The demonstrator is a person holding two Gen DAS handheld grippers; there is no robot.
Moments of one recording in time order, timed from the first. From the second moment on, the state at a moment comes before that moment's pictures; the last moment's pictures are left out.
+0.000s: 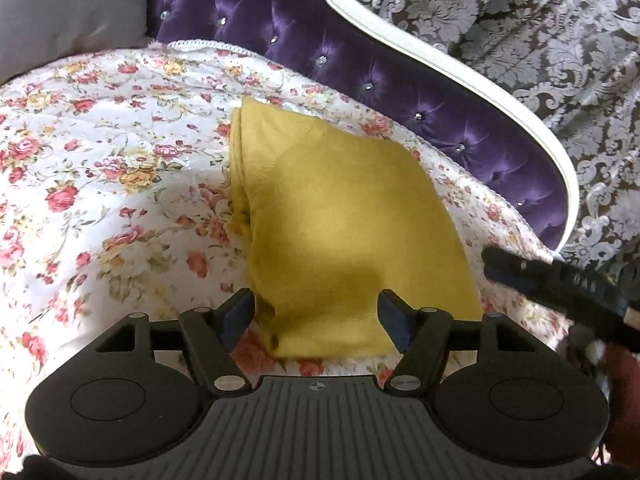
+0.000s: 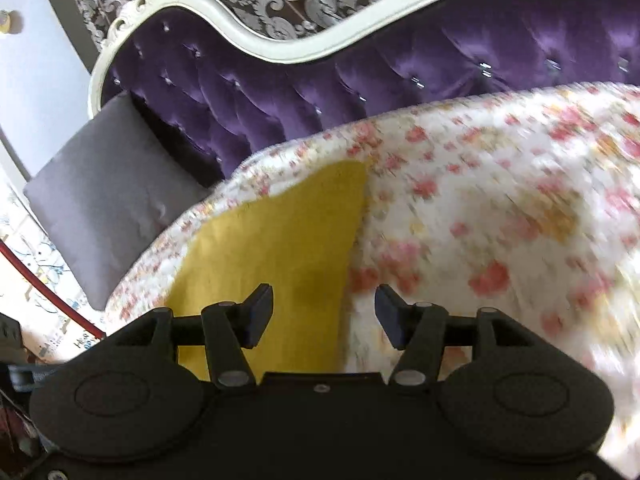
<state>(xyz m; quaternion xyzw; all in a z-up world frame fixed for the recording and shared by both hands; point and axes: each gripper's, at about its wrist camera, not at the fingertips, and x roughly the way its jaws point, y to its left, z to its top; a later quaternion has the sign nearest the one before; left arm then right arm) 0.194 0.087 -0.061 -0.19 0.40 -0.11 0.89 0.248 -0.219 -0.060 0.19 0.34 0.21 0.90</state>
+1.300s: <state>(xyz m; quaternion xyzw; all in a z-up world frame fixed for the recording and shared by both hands) 0.247 0.087 -0.056 -0.27 0.40 -0.18 0.86 0.325 -0.181 -0.060 0.20 0.34 0.25 0.89</state>
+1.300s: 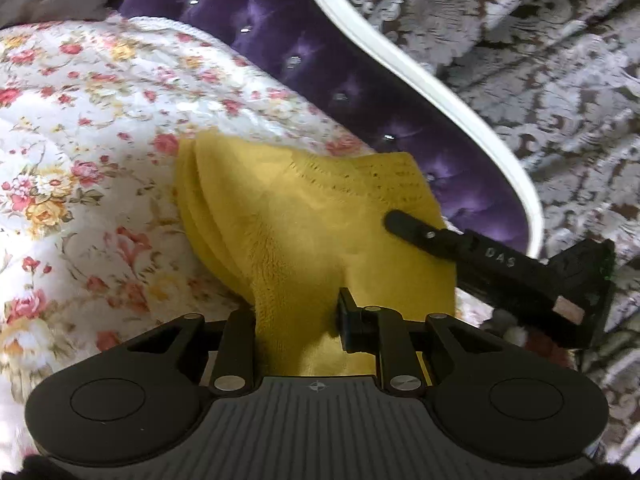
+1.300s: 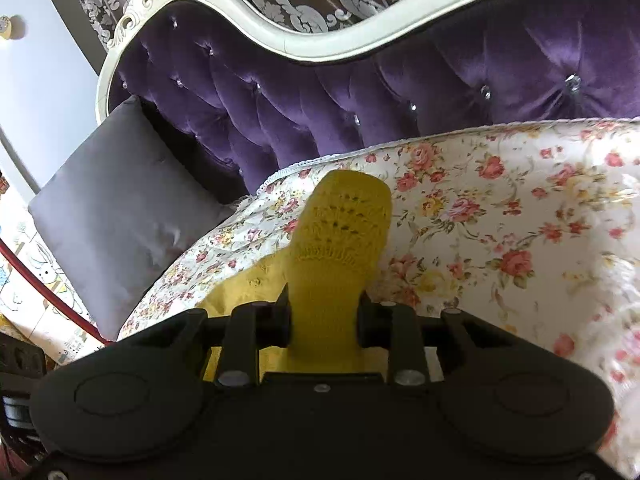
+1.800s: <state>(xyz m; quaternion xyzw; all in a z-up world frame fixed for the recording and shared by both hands) 0.152 0.047 -0.034 -0.27 0.44 -0.27 0.82 0.205 -0.227 -0.042 0.21 0.38 0.18 0.88</state>
